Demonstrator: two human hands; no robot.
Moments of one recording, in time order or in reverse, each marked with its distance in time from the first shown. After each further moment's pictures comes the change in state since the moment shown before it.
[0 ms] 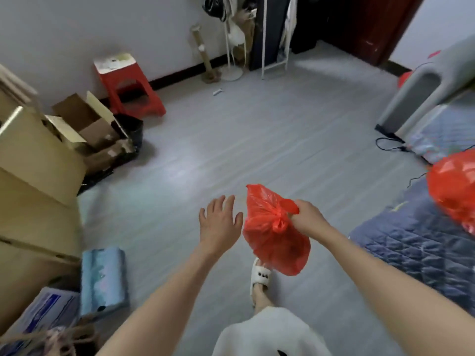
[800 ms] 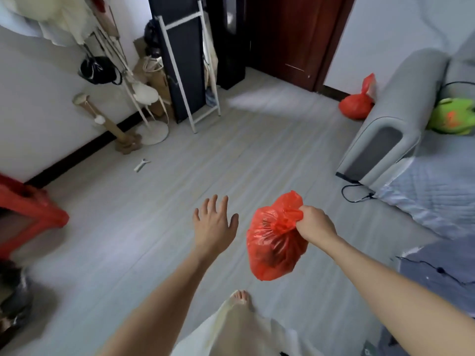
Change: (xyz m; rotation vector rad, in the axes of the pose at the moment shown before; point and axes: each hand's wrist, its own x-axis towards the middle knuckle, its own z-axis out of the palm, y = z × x) left_hand 0.711 0.257 -0.062 0.106 -0.064 0.274; right_hand 0.603 -0.043 -0.336 -0.193 0.276 0.298
